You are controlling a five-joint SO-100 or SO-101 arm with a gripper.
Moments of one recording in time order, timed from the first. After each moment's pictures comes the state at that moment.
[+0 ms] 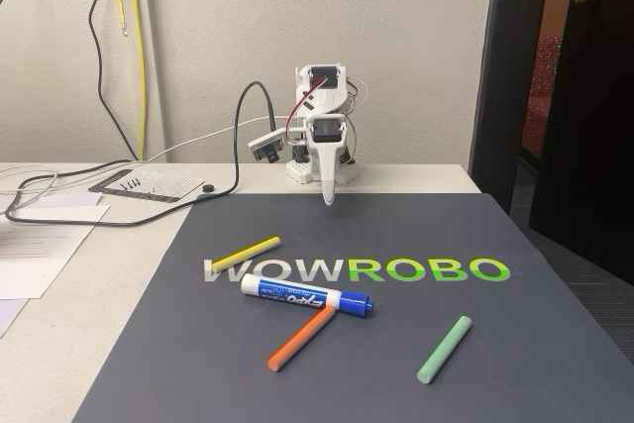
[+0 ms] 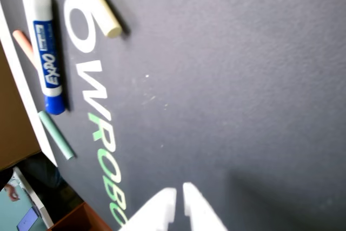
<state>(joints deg) -13.9 188.6 171.6 64.2 2.1</state>
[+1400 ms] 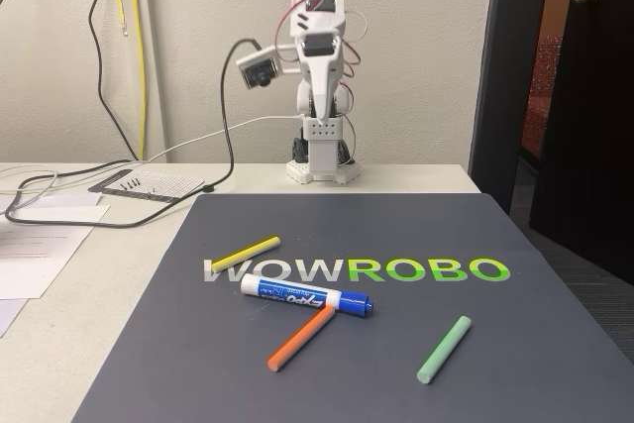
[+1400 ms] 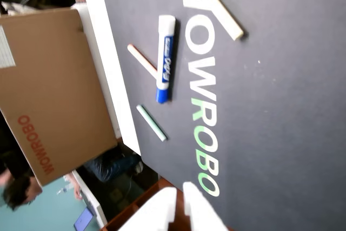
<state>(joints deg) -9.2 156.9 124.1 73.8 5.5</state>
